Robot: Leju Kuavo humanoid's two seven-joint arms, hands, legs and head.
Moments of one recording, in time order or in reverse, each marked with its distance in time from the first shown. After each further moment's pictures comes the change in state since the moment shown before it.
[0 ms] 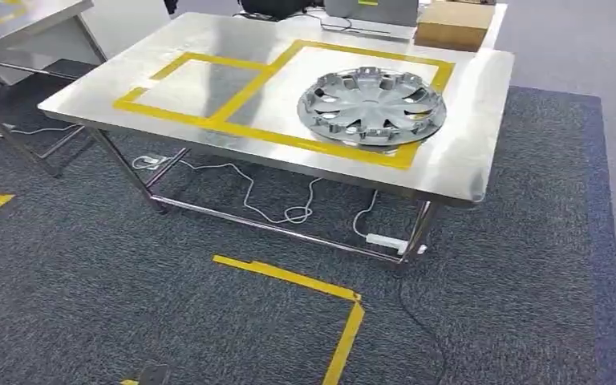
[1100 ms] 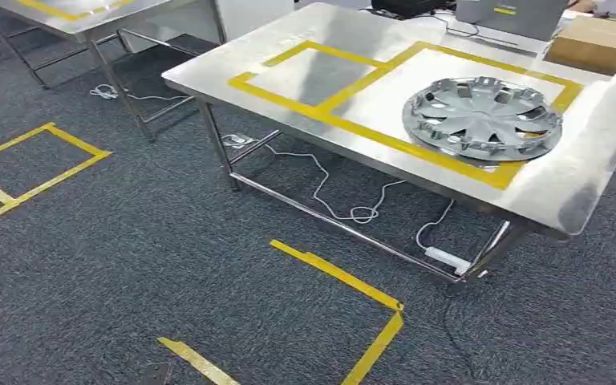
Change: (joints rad) left arm -0.008 -0.022 0.027 -0.001 0.009 -0.006 -0.028; right arm -0.024 0.024 0.002 0.045 0.108 0.022 0.096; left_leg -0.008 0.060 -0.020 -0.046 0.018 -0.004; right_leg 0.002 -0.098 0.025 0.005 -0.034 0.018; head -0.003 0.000
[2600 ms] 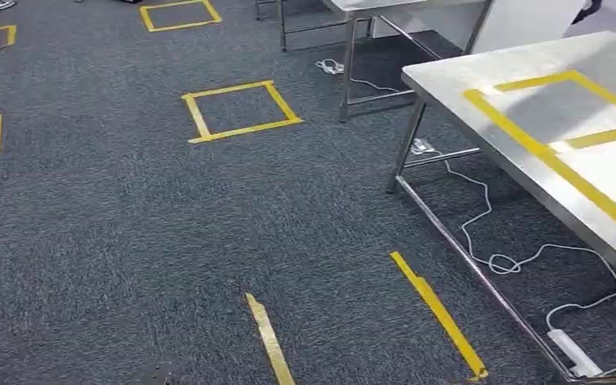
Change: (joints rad) left arm 0.003 -0.008 0.006 -0.001 0.000 0.002 -0.002; right arm -0.001 0.004 0.001 0.006 0.001 0.000 0.000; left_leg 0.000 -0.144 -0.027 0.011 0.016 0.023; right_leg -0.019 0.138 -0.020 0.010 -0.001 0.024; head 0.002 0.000
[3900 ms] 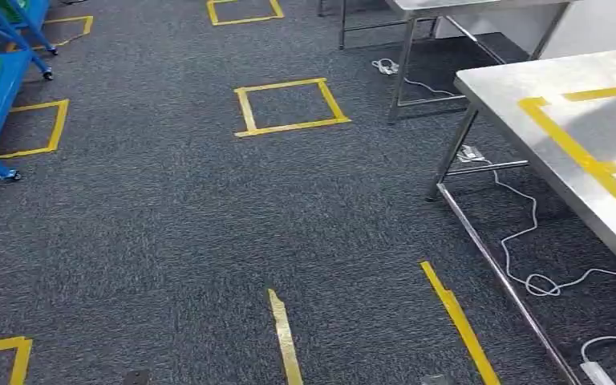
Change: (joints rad) left arm 0.003 0.039 0.028 0.000 0.026 0.074 0.095; right arm 0.011 -0.001 0.138 0.018 0.206 0.028 -0.057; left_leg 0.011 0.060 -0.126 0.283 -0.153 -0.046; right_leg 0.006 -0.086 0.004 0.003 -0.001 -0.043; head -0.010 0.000
